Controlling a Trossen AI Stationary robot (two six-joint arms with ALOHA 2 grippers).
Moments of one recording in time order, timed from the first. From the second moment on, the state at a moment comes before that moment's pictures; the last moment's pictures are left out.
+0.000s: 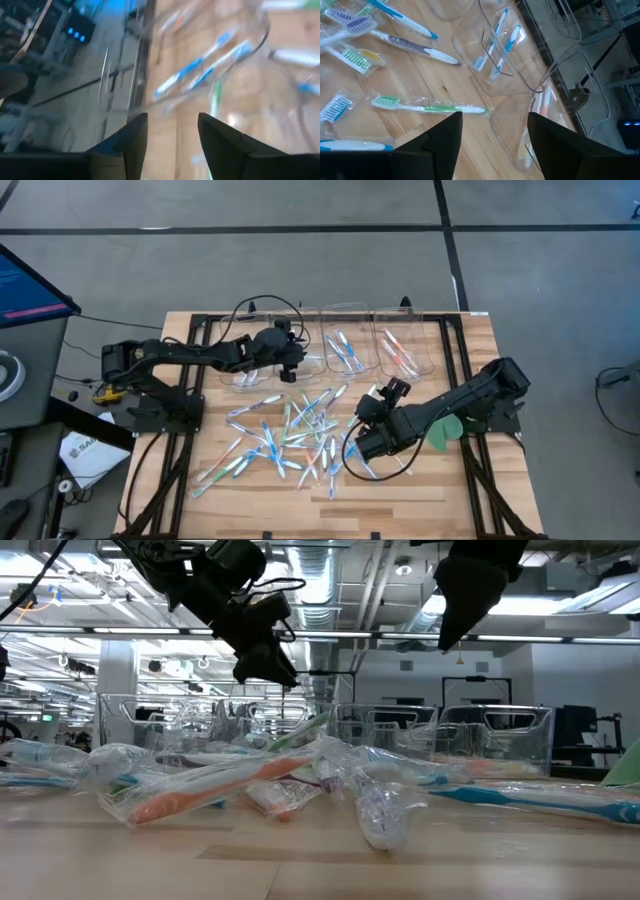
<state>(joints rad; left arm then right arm) 0.29 1.47 0.84 0.09 -0.28 0.65 0.42 1.76 1.44 -1.35 0.81 0.88</state>
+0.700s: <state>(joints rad) 0.05 1.11 0.84 -0.26 -0.17 0.31 0.44 1.76 1.44 -1.34 0.81 0.88</state>
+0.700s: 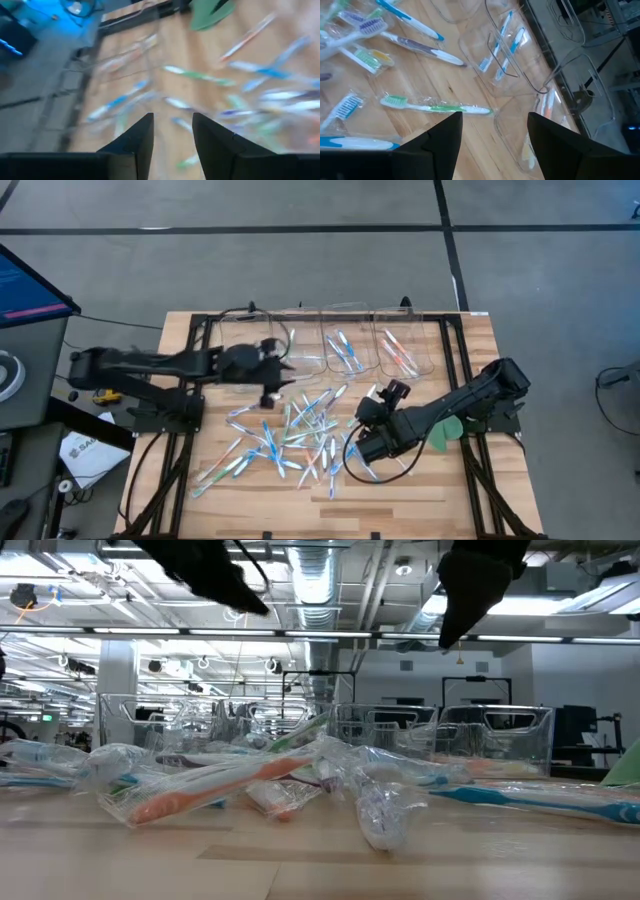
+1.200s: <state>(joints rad) -0.14 0.92 0.69 -0.38 -0.14 -0.15 0.44 1.76 1.44 -1.30 0.81 0.88</state>
